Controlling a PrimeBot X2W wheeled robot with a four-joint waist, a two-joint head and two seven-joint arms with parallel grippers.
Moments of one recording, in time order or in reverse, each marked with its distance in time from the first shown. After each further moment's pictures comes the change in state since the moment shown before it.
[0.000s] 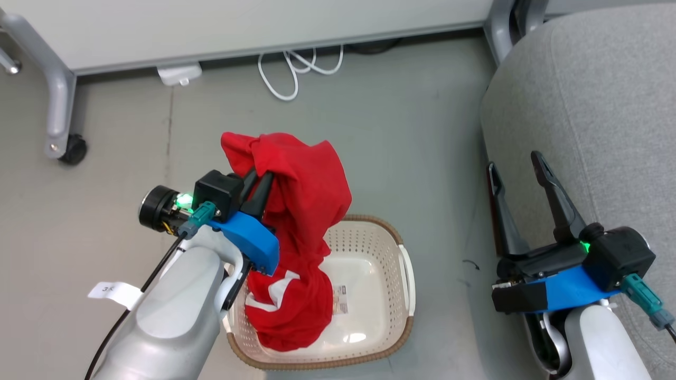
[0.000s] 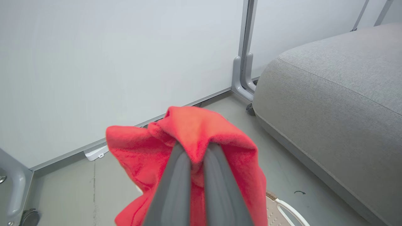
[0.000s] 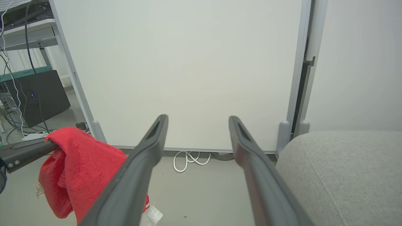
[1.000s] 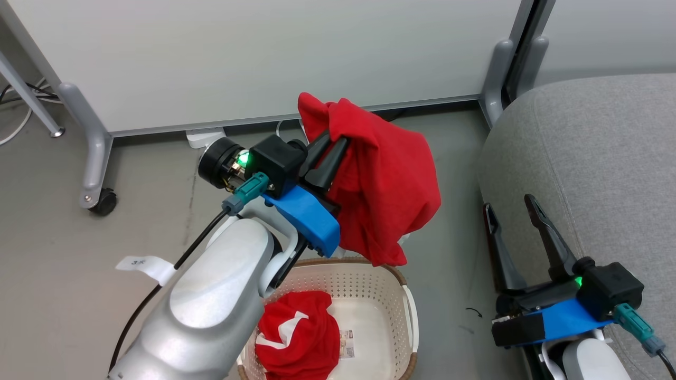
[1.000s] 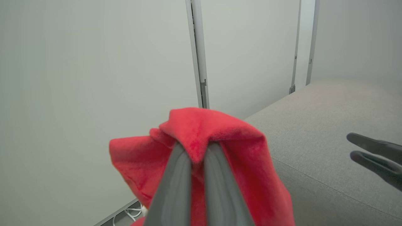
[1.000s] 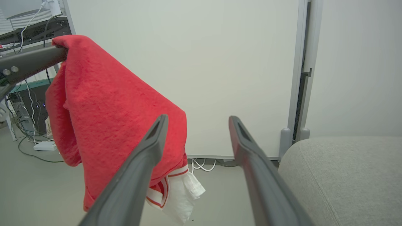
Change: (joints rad) left arm -0.053 -0.050 -0.065 -0.258 -0.044 -0.032 0.095; right arm 0.108 0.000 0.006 0.023 0.029 0.000 0.000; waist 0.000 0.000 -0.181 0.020
